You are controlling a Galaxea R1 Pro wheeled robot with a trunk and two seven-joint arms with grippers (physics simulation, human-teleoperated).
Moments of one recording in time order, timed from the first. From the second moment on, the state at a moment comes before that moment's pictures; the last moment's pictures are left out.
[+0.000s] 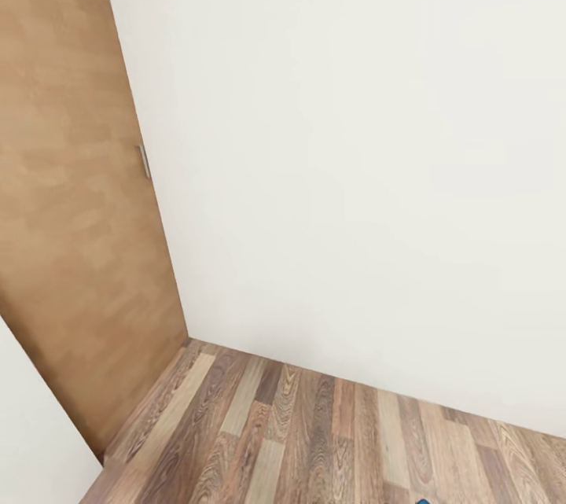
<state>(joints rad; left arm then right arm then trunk) -0.01 -0.01 0.02 -0.66 0.01 -0.06 0.00 0.01 -0.02 -0.01 -0.52 0.00 -0.07 0.01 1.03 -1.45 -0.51</state>
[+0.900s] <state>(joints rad) -0.01 -0.01 0.02 -0.66 0.01 -0.06 0.00 0.01 -0.02 -0.01 -0.52 0.00 -0.07 0.01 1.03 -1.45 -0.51</state>
